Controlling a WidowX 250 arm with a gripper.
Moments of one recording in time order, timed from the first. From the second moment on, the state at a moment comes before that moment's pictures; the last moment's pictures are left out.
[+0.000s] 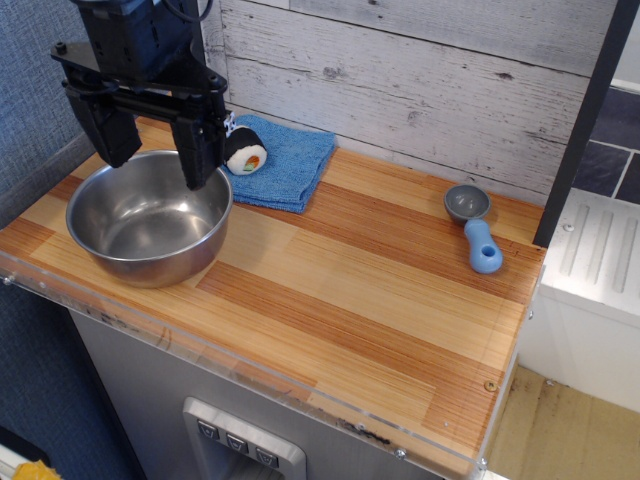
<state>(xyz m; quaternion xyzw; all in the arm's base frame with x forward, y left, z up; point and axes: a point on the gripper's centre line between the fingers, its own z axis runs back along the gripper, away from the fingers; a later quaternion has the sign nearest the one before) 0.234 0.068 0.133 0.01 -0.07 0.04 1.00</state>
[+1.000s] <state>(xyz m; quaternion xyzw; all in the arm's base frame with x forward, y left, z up) 0.251 0.061 0.075 0.03 -0.01 0.01 1.00</state>
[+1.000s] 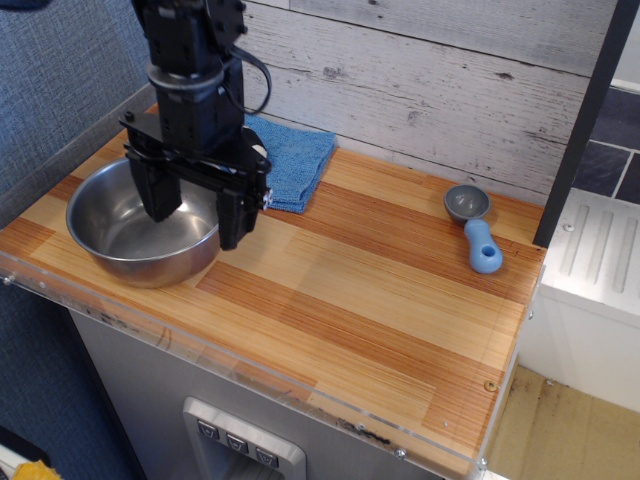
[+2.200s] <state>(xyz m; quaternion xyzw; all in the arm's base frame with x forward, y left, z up) 0.279 0.066 0.017 0.05 0.04 0.04 1.00</state>
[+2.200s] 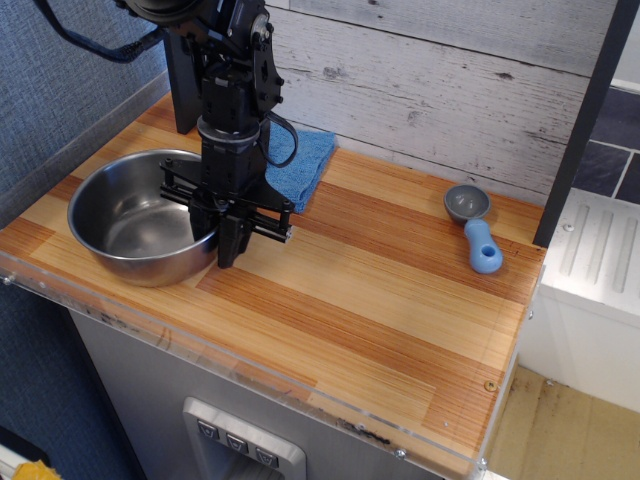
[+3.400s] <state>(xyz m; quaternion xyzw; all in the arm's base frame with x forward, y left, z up) 0.272 0.033 0.095 0.09 -0.02 0.01 1.00</state>
